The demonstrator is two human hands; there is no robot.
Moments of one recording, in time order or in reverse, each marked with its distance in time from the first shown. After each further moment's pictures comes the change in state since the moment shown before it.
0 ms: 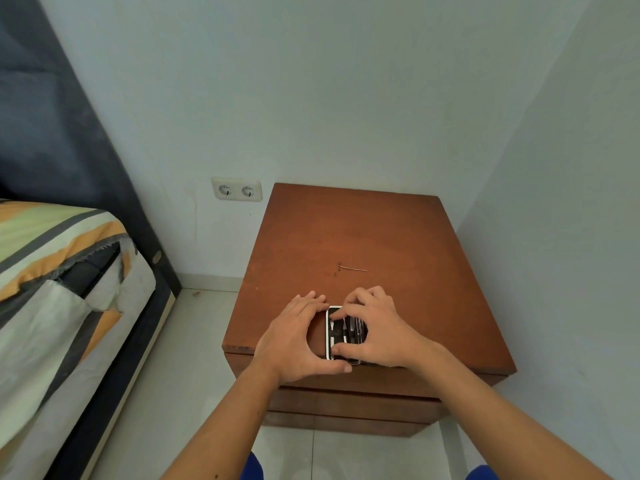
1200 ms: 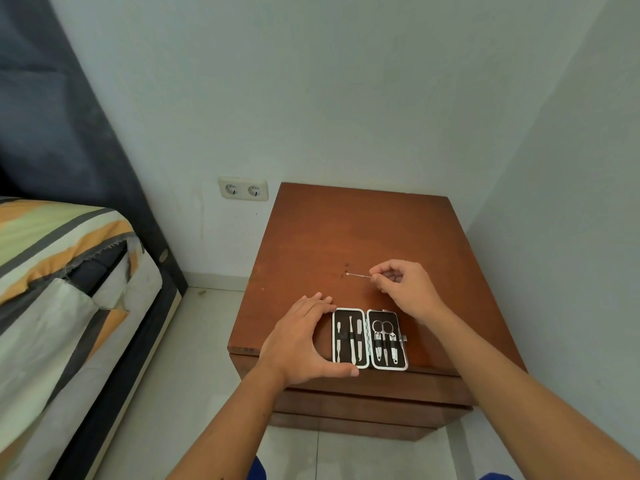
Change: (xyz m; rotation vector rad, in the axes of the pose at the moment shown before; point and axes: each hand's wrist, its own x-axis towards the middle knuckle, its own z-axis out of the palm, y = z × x) left_hand 0.000 0.004 -0.004 -0.018 -0.003 -0.022; right_hand 0.047 0.046 -0.030 0.485 0.346 0.354
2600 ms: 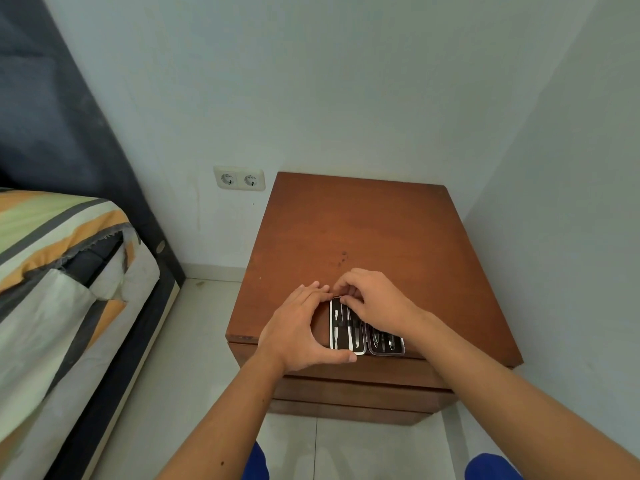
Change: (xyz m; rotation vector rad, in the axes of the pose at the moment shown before) left_hand 0.003 -0.004 0.006 0.019 0.037 0.054; right_hand -0.034 -0.026 0.031 -0.433 -0.327 -0.378
